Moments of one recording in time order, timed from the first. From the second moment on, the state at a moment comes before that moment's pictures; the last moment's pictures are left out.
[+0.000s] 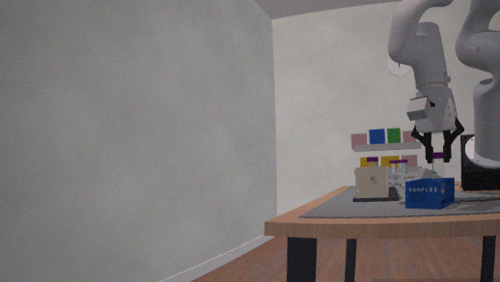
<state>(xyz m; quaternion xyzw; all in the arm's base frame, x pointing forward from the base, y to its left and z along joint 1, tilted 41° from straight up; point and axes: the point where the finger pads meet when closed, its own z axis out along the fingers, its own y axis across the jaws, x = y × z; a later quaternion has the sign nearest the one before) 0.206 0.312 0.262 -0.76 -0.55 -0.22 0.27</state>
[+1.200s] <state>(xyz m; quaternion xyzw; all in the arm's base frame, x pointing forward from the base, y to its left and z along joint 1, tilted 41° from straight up) 0.206 0.303 0.272 -0.76 -0.55 -0.22 0.27</state>
